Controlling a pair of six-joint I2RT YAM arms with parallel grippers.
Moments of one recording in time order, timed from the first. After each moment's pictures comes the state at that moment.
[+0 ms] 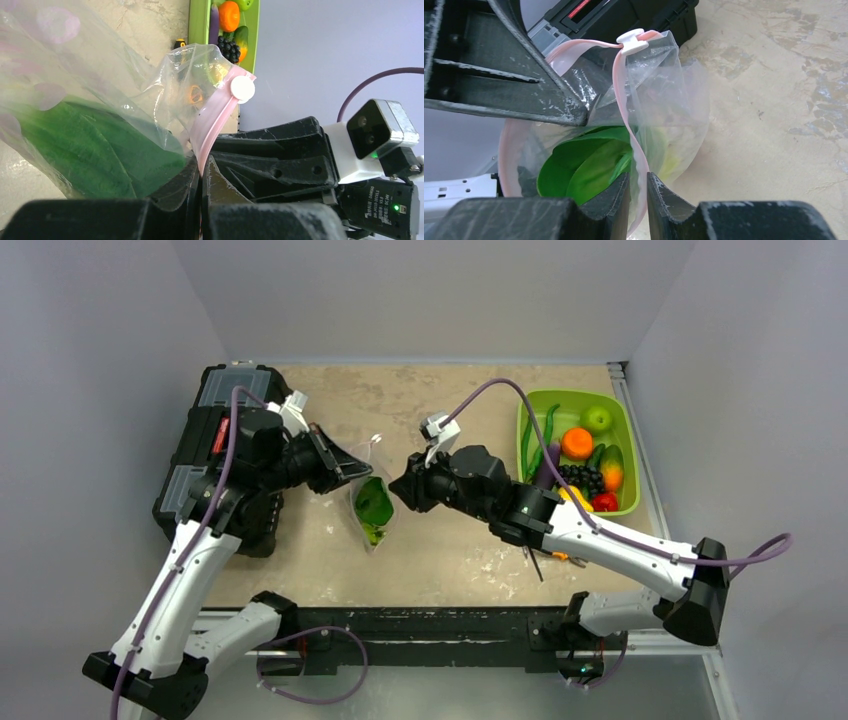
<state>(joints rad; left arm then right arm) -0.38 0.95 1.21 -0.76 0.39 -1.00 1.05 1.26 1.13 -0.15 0.12 0.43</state>
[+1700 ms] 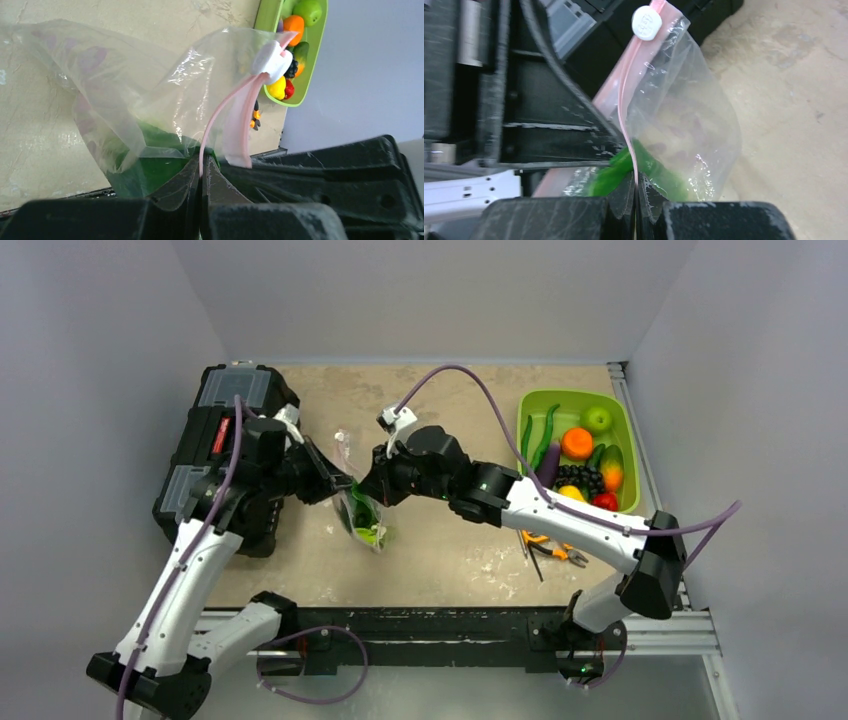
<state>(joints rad) -0.35 0.93 1.18 -0.91 0.25 -0.92 1.05 1.49 1.36 -0.19 -0.04 0.48</state>
